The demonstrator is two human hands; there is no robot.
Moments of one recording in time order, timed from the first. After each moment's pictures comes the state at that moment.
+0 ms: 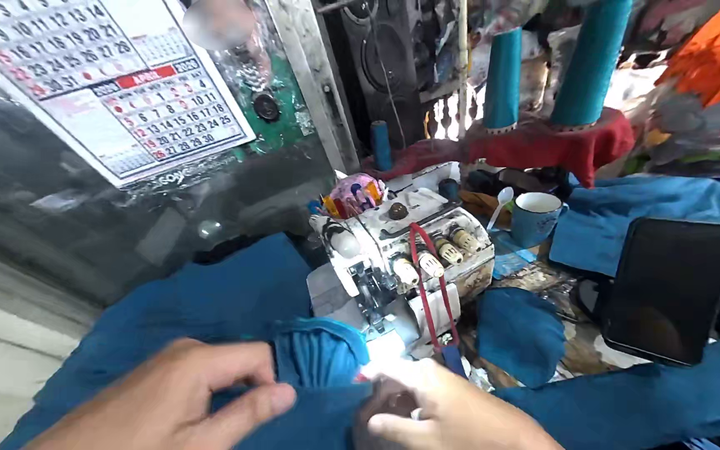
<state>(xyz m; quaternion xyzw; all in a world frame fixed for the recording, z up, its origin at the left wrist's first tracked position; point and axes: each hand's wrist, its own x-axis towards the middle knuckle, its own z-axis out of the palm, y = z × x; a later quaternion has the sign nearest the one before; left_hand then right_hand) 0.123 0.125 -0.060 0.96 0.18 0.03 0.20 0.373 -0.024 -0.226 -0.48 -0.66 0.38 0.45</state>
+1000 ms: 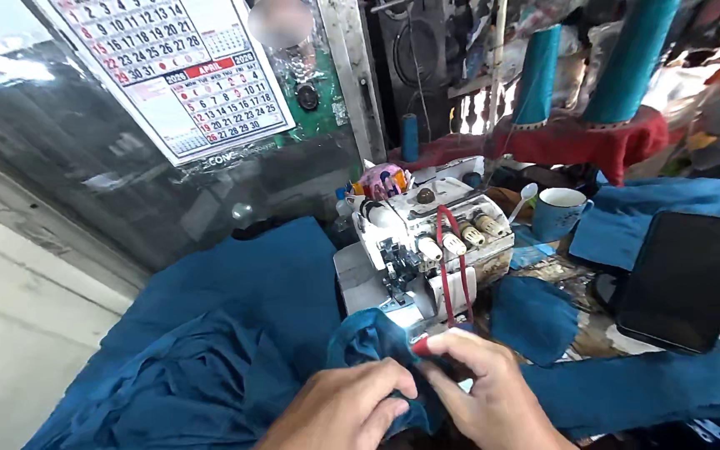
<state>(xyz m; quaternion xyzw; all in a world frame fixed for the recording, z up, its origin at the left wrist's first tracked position) 0.148 0.043 -0.145 0.96 0.13 0.13 0.22 0.354 -0.060 -0.242 -0.56 -0.57 0.10 0.59</state>
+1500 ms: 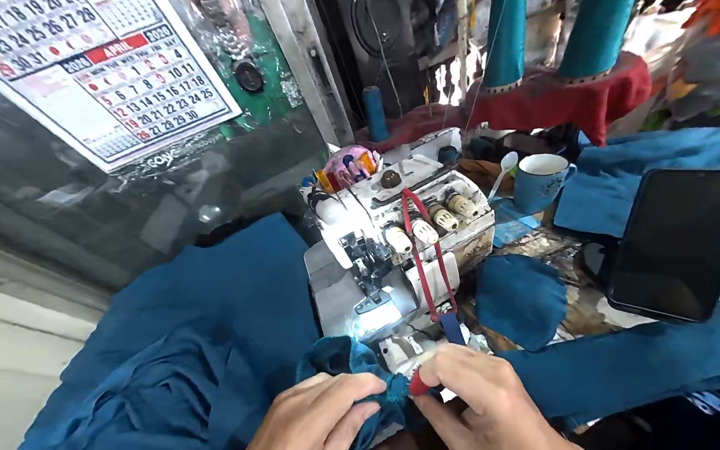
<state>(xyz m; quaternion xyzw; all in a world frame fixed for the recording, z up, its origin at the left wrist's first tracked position) 0.144 0.059 -0.183 0.96 0.12 0.17 0.20 0.360 -0.073 -0.255 -0.53 -0.64 0.03 0.56</state>
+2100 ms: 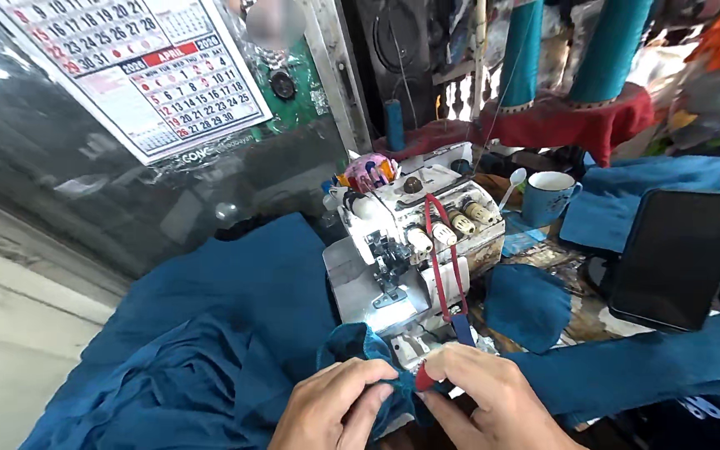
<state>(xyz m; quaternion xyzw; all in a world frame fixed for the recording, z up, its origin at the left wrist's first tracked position) 0.141 0.042 -0.182 0.92 0.14 0.28 0.24 0.350 -0.078 -0.236 -0.53 -0.65 0.04 0.54</state>
